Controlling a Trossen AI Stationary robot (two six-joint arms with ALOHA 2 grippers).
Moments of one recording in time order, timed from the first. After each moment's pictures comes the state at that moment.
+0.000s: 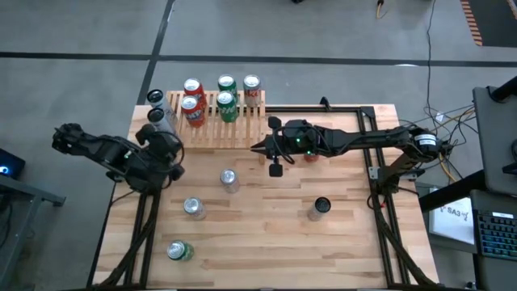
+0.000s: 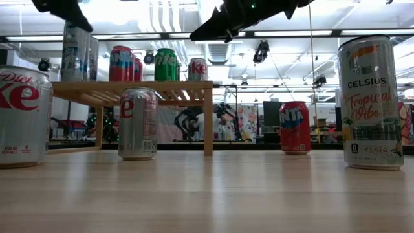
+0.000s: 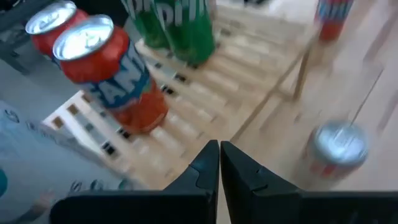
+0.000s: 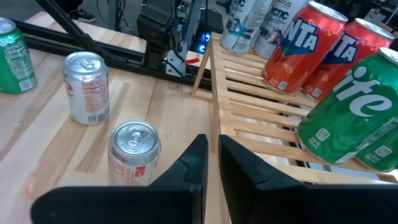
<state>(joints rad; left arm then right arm) -0.40 0.89 1.12 -1.38 -0.89 -0.83 -0.13 1.59 1.21 0.04 -0.05 -0.32</state>
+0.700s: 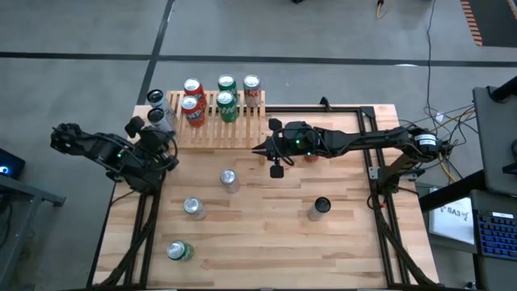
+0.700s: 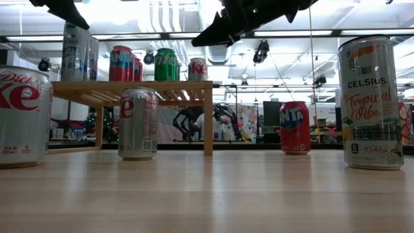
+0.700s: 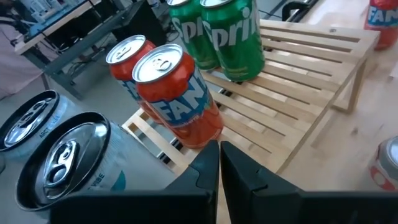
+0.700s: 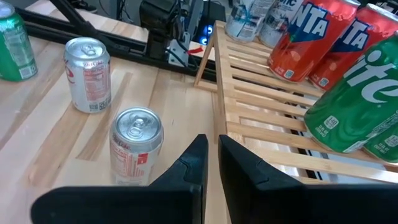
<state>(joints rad) -0.40 0.84 1.12 -1.51 -1.06 -0.82 -0.13 1.59 1.18 0.04 -0.05 -0.32</state>
